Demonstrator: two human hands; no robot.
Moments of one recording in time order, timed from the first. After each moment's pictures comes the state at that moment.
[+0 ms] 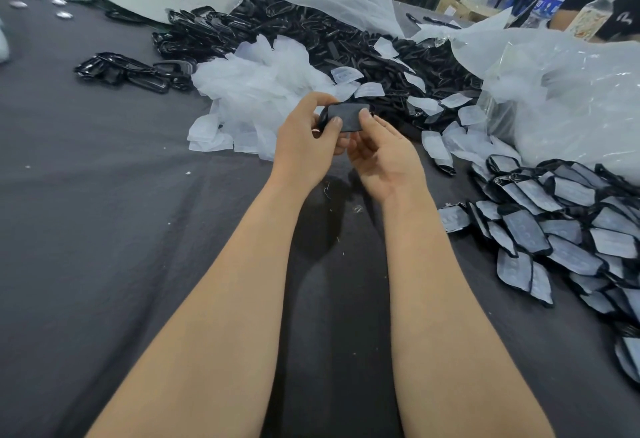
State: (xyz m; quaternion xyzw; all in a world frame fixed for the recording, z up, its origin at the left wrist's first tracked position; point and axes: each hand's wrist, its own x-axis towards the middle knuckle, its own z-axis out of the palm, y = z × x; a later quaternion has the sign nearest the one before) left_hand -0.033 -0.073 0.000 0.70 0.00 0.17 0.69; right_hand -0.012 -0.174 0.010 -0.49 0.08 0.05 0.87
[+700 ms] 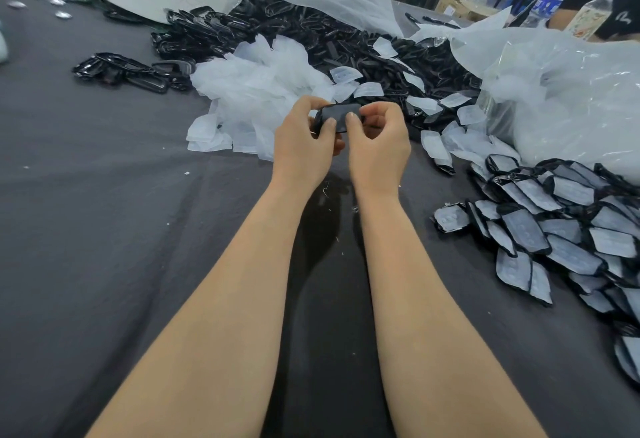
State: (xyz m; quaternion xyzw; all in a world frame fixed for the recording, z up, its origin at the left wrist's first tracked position) left_hand -0.032 -0.073 -0.002 0.71 0.03 0.18 0.68; right_hand -0.022 -0.155 0.006 -0.79 0.01 -0.26 0.56
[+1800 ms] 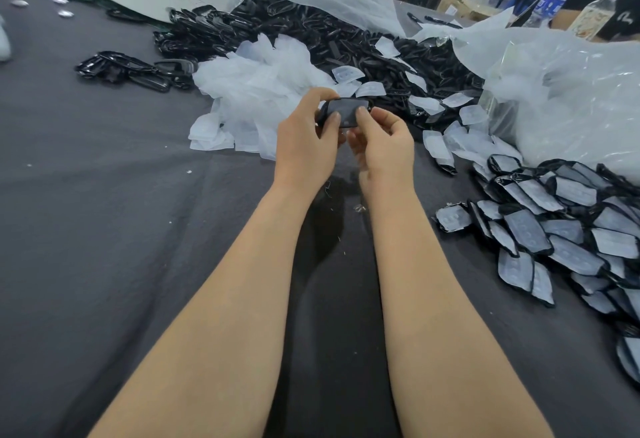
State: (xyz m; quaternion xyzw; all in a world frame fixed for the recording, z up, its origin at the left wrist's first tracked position) left_hand -0.031 -0.073 -0.005 0.74 -0.01 0.24 0.62; right_hand -0.010 -0.159 0.008 -0.56 0.09 -0.08 0.82
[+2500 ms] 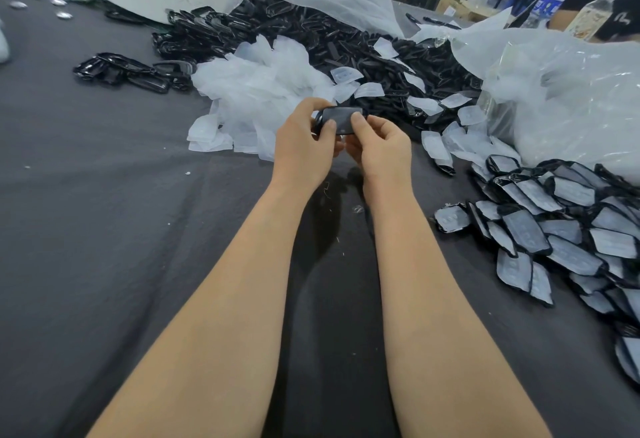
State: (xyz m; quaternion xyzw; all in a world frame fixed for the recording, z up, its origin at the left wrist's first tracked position) left_hand -0.027 -0.071 -0.007 0.73 0.02 0.19 0.66; right_hand -0.013 -0.164 0.004 -0.67 0.06 -0.08 0.73
